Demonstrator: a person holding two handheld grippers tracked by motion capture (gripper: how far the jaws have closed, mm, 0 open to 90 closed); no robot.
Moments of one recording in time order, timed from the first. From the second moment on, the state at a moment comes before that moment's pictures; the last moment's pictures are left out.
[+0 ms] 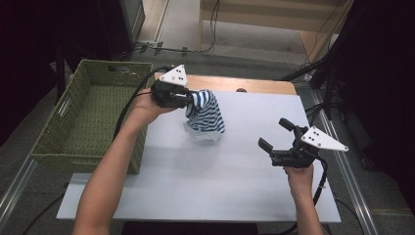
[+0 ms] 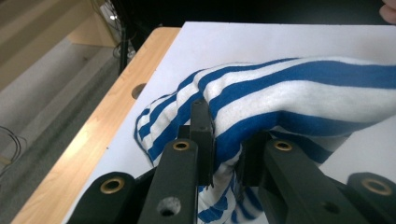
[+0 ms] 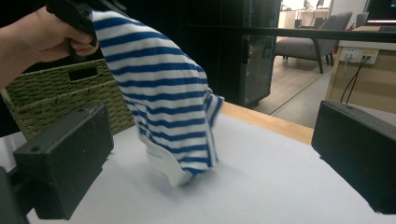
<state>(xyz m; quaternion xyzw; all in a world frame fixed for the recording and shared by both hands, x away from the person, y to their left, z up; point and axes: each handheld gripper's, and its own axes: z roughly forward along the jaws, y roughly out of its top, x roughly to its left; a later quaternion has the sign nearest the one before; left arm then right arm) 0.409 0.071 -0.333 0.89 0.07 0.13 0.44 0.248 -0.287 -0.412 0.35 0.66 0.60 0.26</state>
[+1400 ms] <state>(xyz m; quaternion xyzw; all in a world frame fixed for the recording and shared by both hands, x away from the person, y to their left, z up) 0.408 -0.032 -0.419 0.90 0.07 0.04 0.42 0.247 -0.293 -0.412 0.36 0.66 0.61 0.25</state>
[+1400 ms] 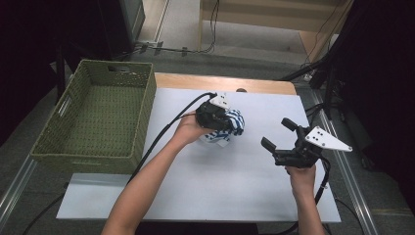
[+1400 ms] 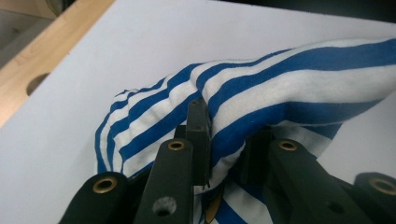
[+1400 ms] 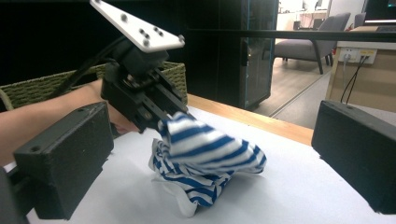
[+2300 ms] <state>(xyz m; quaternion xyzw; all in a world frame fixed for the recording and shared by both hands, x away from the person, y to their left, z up) 0.414 -0.052 -0.440 0.91 0.08 0.00 0.40 0.250 -0.296 -0.417 0.37 0.66 0.61 0.25</state>
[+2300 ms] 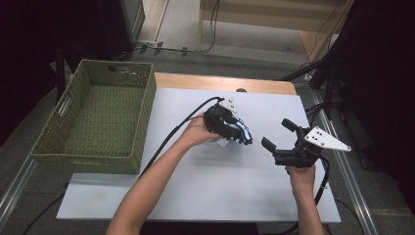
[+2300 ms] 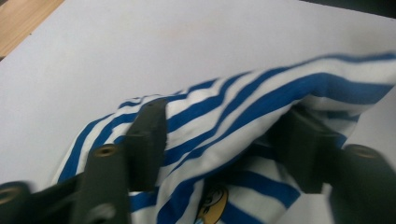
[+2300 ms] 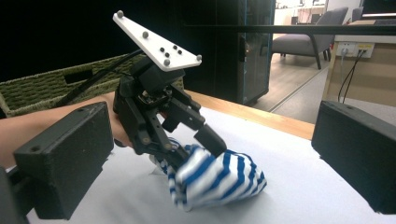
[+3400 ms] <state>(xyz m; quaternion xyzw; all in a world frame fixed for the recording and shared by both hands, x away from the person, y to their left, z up) 0.388 -0.002 -0.400 0.87 0.14 0.04 0.47 0.252 -0.295 -0.420 0.37 0.66 0.60 0.25</state>
